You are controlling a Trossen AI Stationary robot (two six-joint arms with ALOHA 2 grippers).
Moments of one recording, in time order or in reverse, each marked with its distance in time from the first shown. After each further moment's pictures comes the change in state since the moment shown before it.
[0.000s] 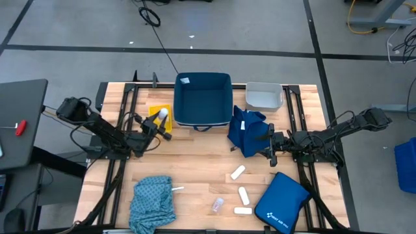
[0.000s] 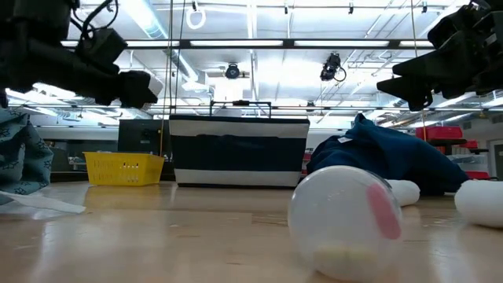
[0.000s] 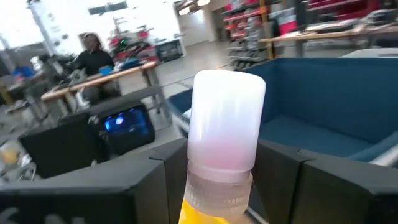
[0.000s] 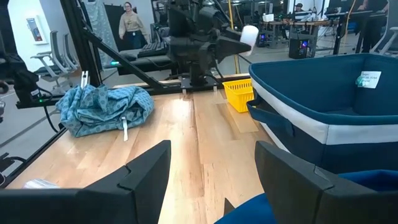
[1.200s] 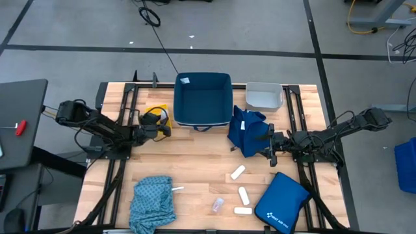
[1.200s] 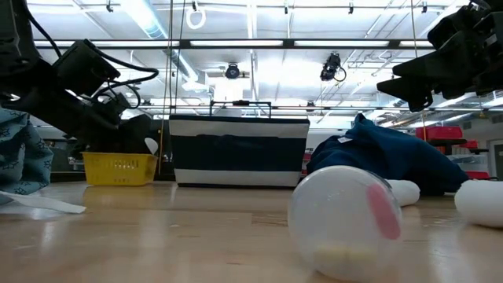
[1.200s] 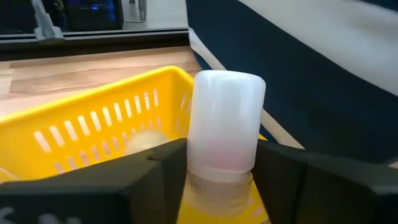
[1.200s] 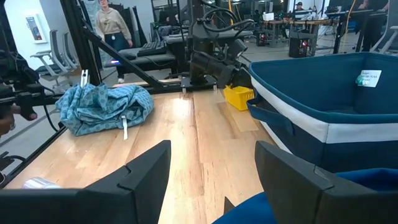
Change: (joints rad) left arm 0.344 0.000 -0.045 -0.570 0.518 -0.883; right arm 0.000 0.000 0.000 -0.004 0.000 0.001
